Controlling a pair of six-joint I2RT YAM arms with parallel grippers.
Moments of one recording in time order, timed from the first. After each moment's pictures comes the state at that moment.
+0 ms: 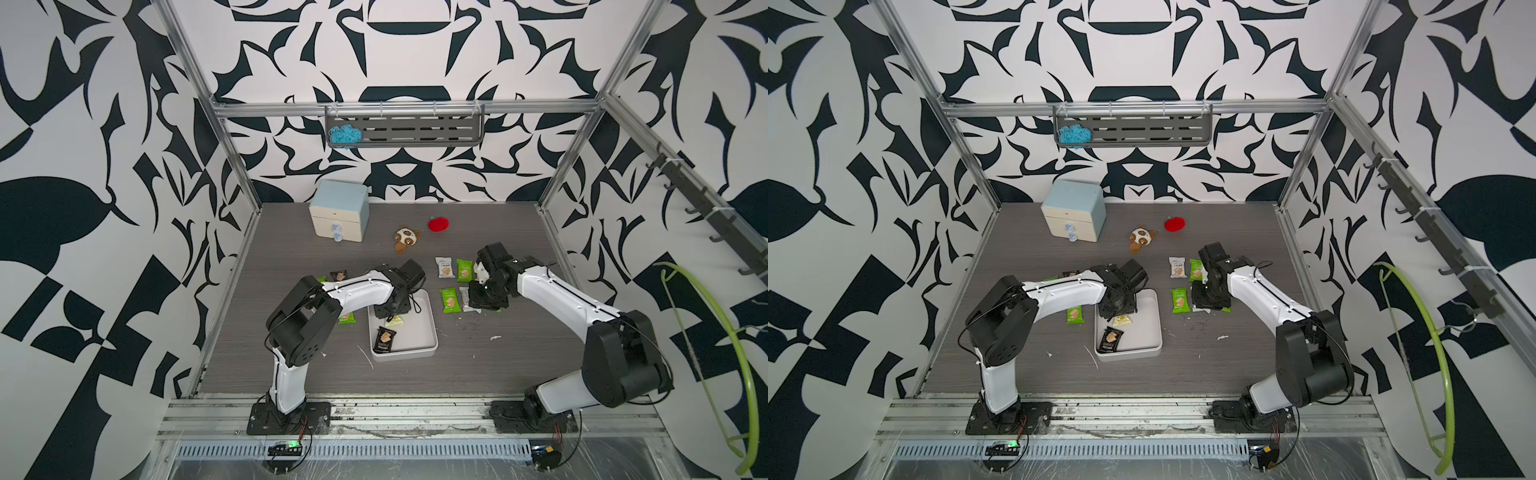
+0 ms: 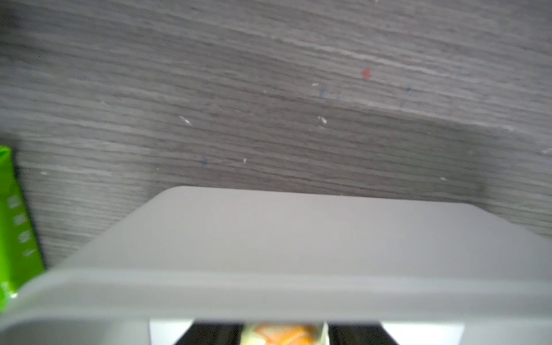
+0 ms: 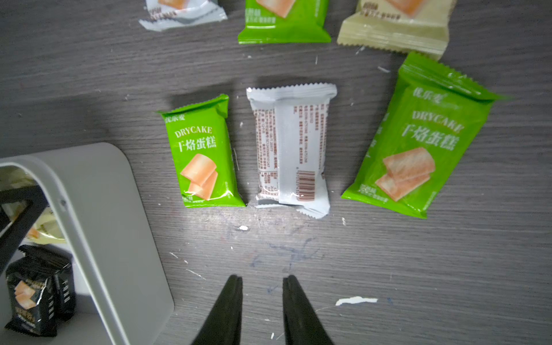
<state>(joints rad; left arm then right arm) -0.85 1.92 1.29 -0.73 -0.15 -0.98 0.31 1.48 1.00 -0.86 -0.14 0.39</state>
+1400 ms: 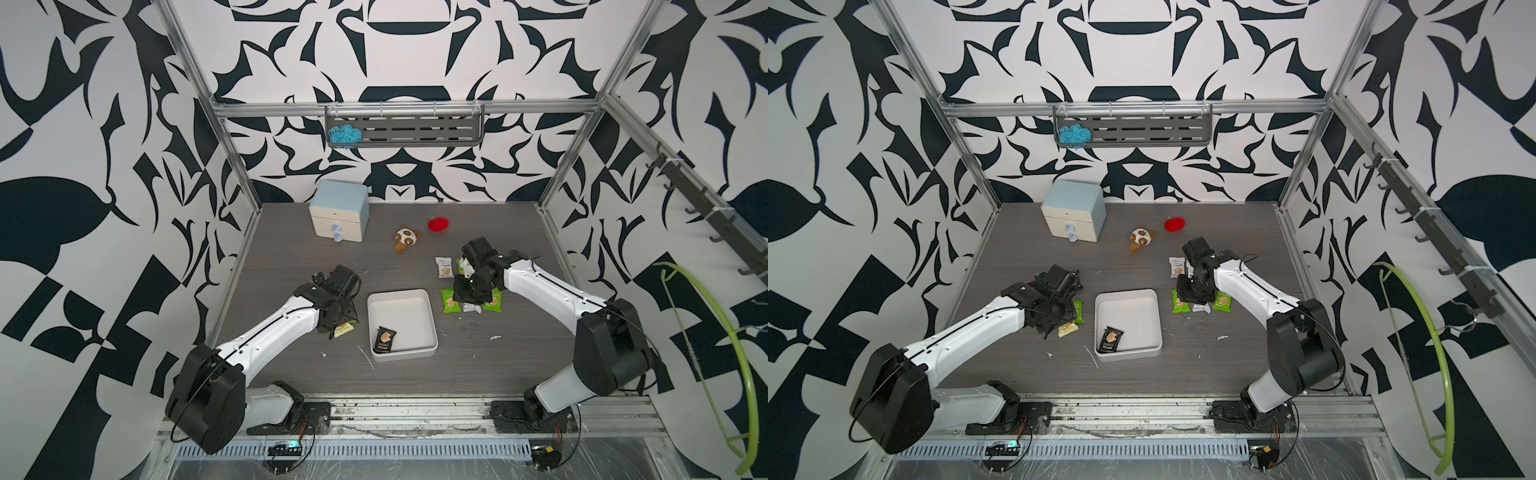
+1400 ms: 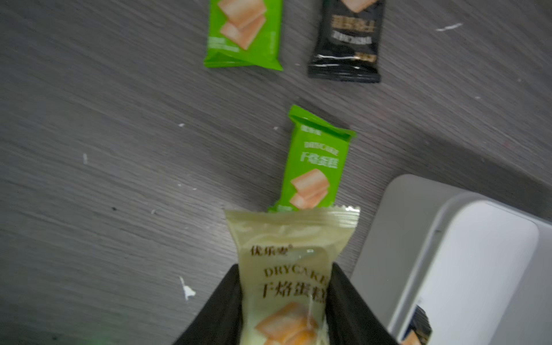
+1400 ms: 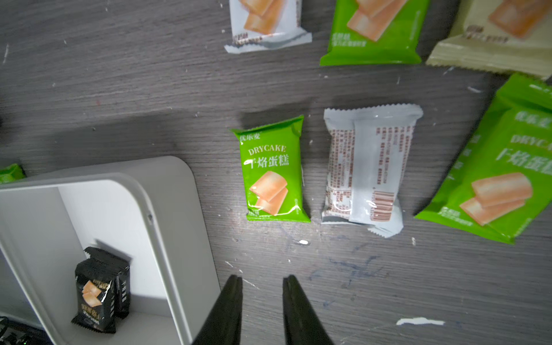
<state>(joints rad) -0.54 1.25 0.80 -0.81 -0.17 -0.95 0.40 1.56 1.10 -0.83 -0.17 0.51</state>
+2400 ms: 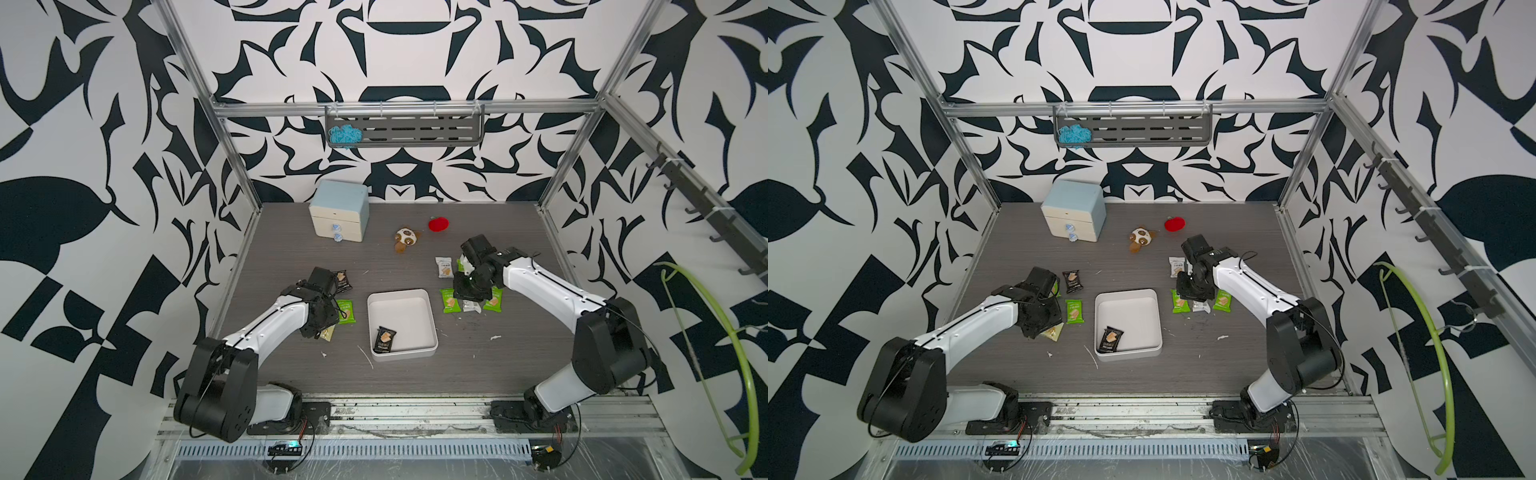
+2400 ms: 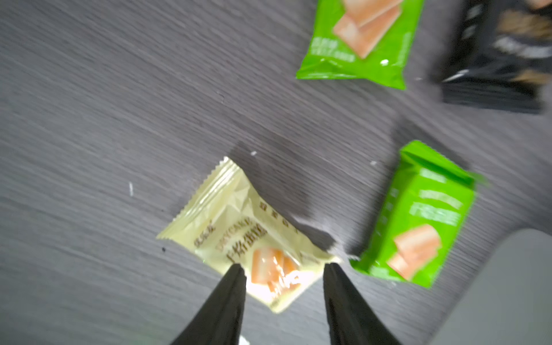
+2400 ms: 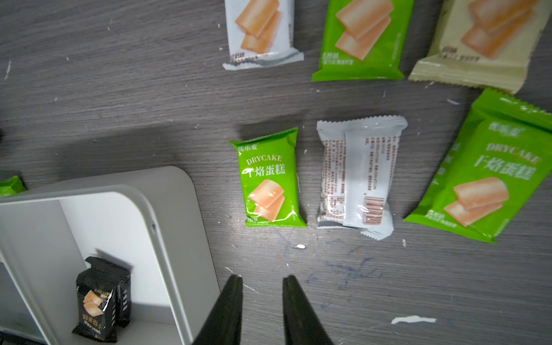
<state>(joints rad) -0.34 1.29 0.73 -0.75 -0.09 -0.81 0.41 1.56 1.13 -0.85 -0.14 0.52</state>
